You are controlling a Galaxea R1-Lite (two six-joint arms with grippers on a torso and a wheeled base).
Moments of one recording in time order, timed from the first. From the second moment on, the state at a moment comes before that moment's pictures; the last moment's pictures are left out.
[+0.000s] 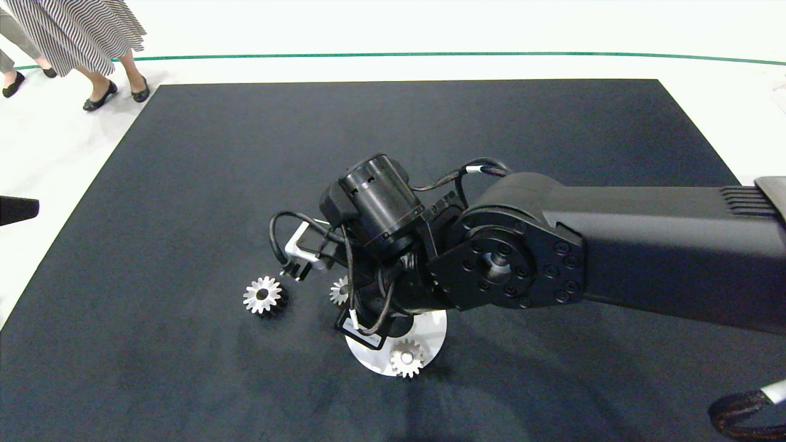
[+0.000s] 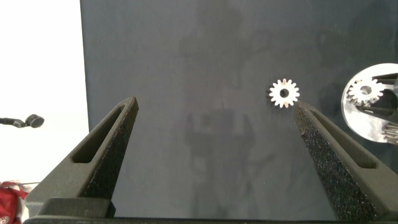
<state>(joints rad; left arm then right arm) -0.28 1.06 -1.46 0.84 0.31 -0.01 0.95 2.17 -1.93 0.56 -0.19 -0.39</state>
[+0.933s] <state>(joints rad) -0.28 1.06 -1.46 0.84 0.31 -0.01 0.97 2.14 -1.88 0.56 -0.19 -0.39</state>
